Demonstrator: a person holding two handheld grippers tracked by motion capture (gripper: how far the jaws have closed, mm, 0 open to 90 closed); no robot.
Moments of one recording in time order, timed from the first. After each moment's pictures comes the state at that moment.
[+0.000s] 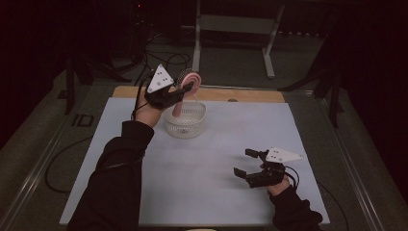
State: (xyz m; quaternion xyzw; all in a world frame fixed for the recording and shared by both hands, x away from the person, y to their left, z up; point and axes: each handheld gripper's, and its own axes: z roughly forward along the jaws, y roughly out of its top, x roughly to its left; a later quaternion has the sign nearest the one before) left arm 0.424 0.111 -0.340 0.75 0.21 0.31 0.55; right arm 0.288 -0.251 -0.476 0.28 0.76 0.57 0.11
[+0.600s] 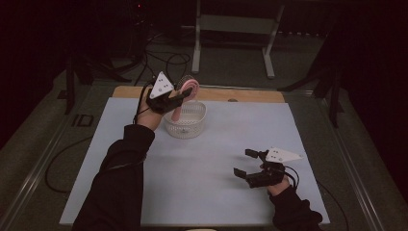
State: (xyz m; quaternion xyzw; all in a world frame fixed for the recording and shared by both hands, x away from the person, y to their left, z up) left arm 0.434 0.113 -0.372 0.75 0.22 0.30 0.54; right arm 0.288 -0.251 -0.477 0.28 0.76 0.57 0.10
